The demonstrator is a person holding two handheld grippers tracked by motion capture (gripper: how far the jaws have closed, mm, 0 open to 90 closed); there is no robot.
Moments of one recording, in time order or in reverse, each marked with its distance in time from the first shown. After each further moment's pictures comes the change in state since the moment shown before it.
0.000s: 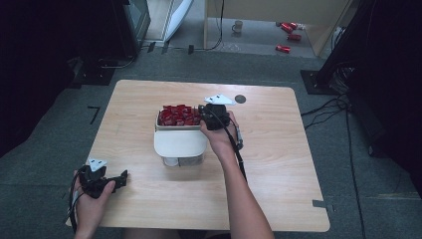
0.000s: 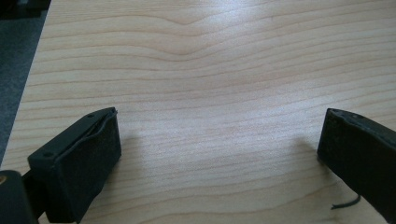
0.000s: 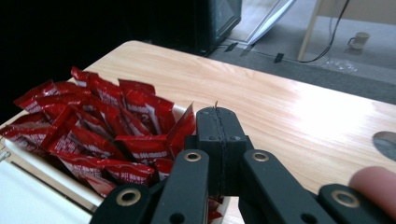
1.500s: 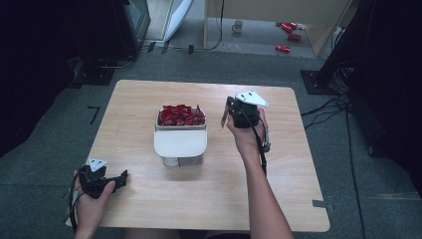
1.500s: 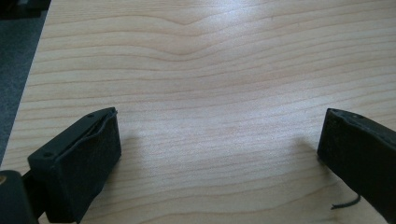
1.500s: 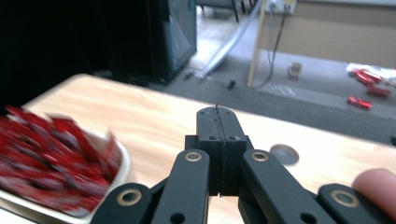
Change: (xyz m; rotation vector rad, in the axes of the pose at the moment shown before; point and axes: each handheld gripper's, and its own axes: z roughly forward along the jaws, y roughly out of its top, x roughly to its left) left arm 0.000 0.000 0.000 0.001 0.001 0.002; right arm -0.052 0.005 -0.055 -0.117 -0.164 0.004
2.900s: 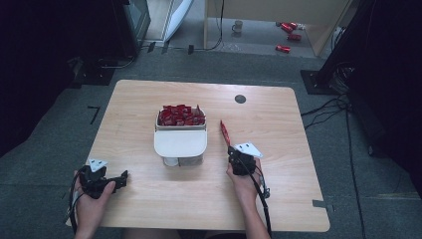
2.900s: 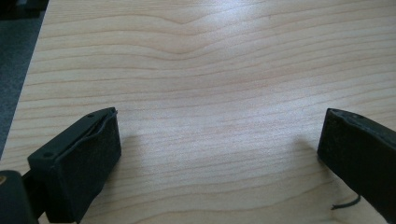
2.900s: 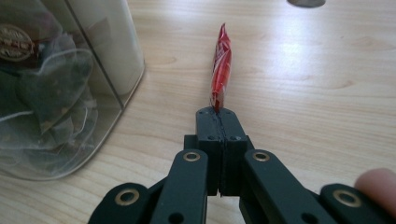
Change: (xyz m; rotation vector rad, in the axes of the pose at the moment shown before) left arm -0.001 -0.001 -0.001 0.002 -0.005 0.003; right arm 0.011 -0.150 -0.017 0.185 -0.014 0.093
